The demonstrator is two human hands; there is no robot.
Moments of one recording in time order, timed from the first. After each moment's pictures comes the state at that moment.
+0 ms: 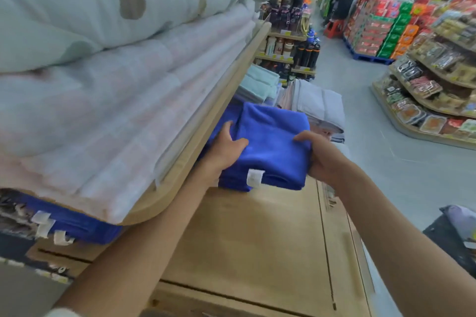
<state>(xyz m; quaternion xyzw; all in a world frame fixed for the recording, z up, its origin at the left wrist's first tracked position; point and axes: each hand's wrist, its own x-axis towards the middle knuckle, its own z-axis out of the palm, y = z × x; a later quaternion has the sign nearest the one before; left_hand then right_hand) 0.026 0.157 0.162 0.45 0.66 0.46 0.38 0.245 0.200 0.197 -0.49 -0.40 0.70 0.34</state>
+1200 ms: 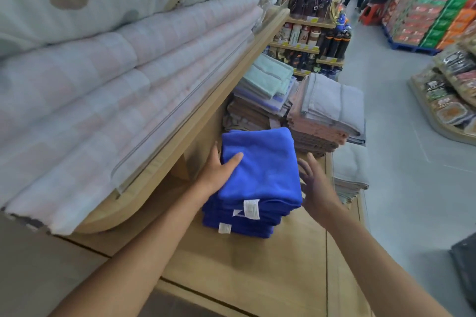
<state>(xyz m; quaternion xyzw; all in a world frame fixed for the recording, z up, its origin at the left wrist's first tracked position) 0.020 0.154 0.073 0.38 0.70 0.46 0.40 0.270 0.206 0.098 -0.50 -0.38 0.71 0.32</state>
